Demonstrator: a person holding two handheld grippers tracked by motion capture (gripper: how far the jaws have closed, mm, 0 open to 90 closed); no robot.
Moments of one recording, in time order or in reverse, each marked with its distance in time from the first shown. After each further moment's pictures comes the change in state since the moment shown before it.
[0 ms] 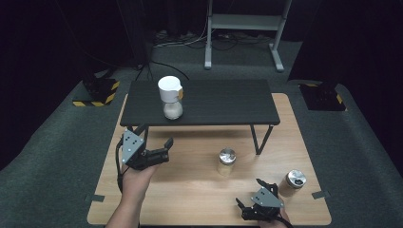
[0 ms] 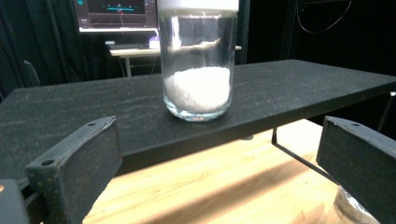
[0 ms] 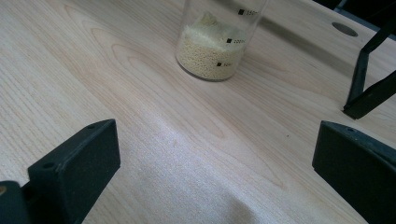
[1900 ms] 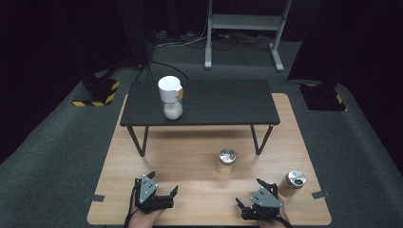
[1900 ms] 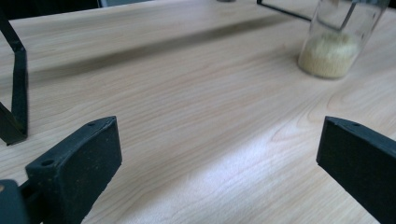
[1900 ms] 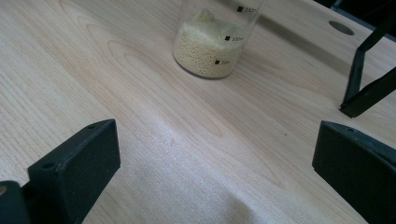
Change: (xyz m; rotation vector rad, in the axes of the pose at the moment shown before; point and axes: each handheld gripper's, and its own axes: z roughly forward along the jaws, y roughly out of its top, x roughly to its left) left arm -0.029 -0.149 -0.033 0.332 -0.056 0.041; right arm 0.001 0.000 0.001 0.013 -0.018 -0.009
